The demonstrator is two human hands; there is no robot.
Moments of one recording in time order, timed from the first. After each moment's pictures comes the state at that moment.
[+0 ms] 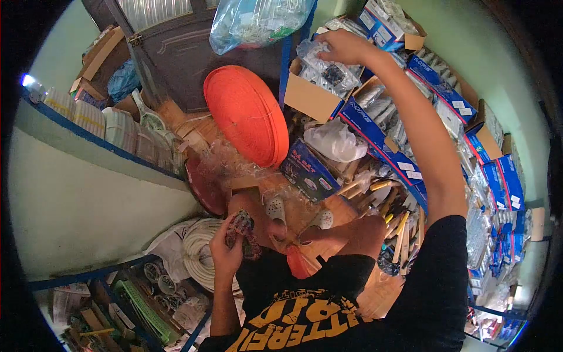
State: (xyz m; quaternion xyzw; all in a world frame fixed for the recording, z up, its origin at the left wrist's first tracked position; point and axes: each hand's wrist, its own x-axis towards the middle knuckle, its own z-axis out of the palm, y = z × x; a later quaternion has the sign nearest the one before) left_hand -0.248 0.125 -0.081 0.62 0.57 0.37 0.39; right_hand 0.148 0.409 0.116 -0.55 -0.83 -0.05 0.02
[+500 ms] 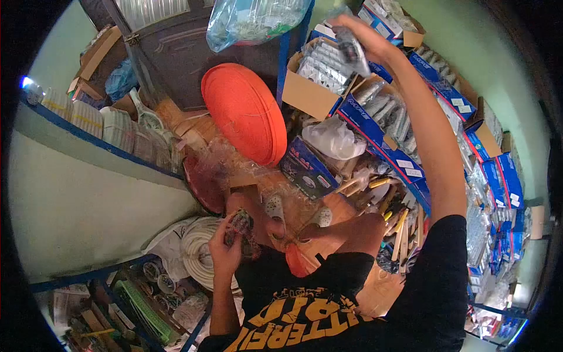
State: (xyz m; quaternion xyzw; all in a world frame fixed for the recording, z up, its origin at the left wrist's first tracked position) left_hand -0.249 0.123 -0.079 0.60 0.58 0.37 0.41; right_hand 0.175 0.403 0.118 -0.54 -0.59 0.45 0.40
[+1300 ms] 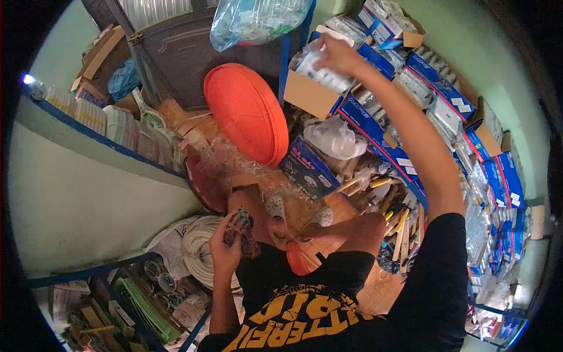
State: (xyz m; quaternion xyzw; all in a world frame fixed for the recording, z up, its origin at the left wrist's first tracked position) left_hand -0.253 0.119 -0.079 0.60 0.56 0.38 0.43; right_hand 0.156 0.414 0.060 -0.59 -0.79 0.02 0.18
